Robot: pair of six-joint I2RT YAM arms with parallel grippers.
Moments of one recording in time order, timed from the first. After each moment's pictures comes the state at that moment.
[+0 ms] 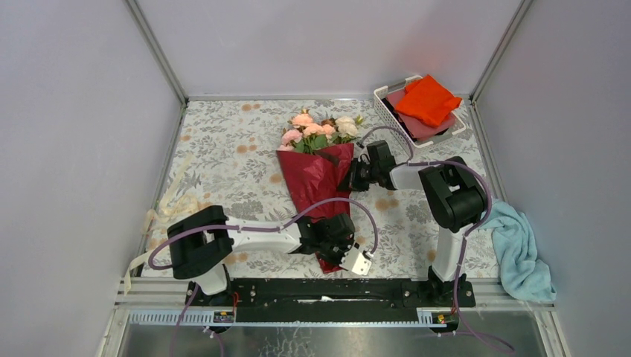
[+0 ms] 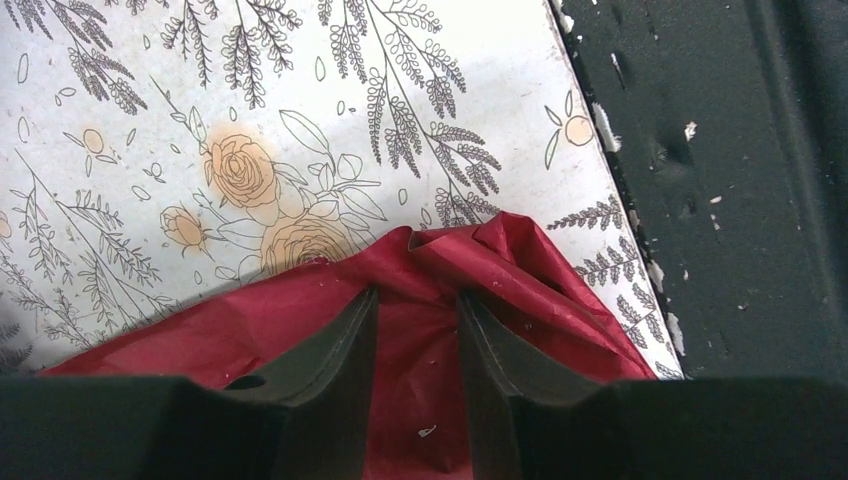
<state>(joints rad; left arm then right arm) -1.20 1.66 0.87 -0.27 0.24 0.80 0.42 1.93 0.98 0.10 -0.52 0.60</state>
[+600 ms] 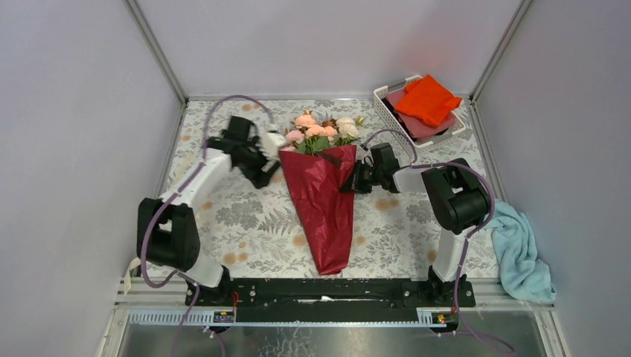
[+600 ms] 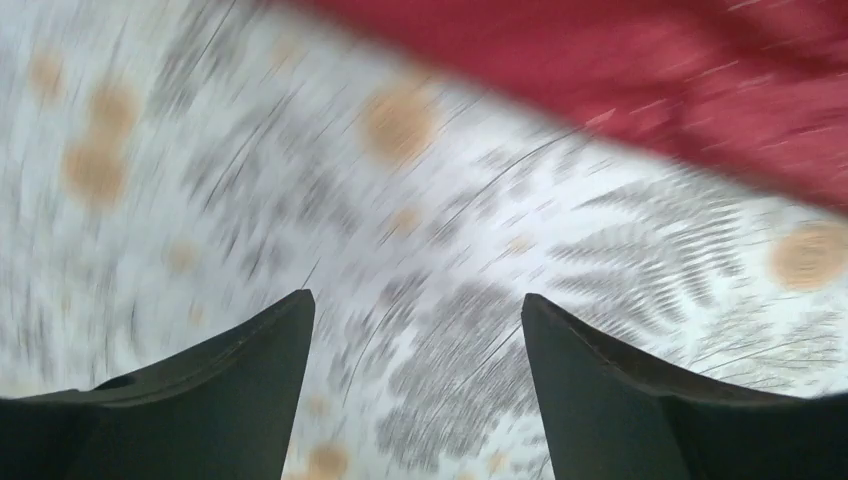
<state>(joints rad) -0.31 1.55 1.18 -0.70 0.34 0.65 0.39 1.91 0.91 0.16 -0.53 0.66</state>
